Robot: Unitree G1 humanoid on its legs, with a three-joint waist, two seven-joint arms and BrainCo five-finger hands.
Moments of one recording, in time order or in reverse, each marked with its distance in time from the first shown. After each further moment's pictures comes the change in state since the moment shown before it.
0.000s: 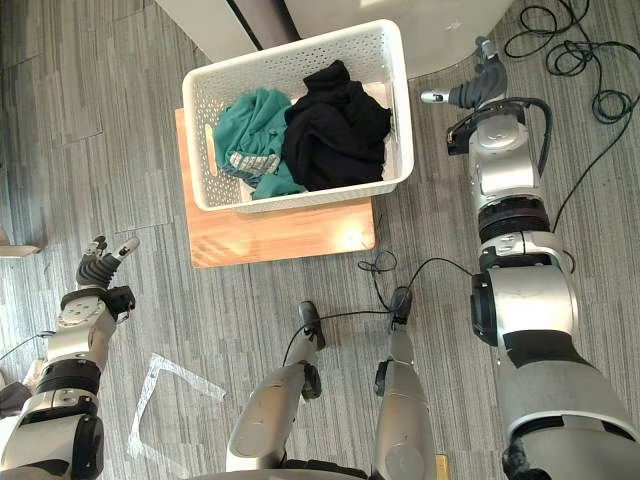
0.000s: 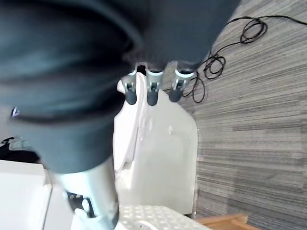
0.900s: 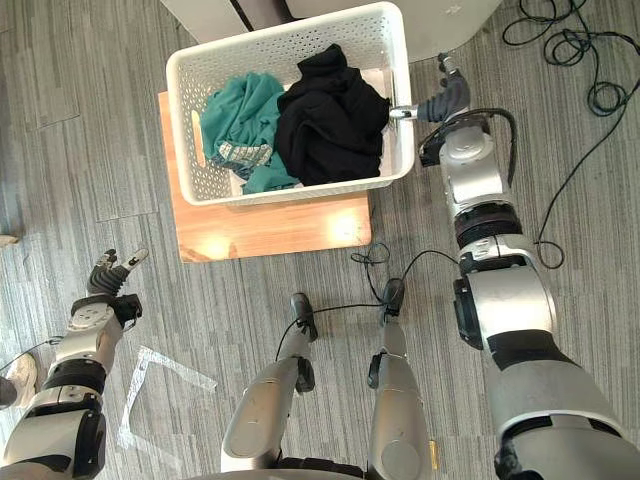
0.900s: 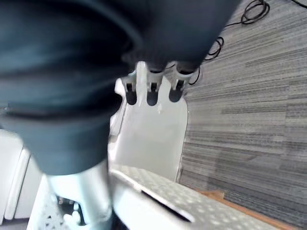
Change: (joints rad) left arm -0.036 -0.002 -0.060 0.148 0.000 -0.017 0.004; right arm 0.033 0.112 0.061 0.045 -0.003 -0.023 0.007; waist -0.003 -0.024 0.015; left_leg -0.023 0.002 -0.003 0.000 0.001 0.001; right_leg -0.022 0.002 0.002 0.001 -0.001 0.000
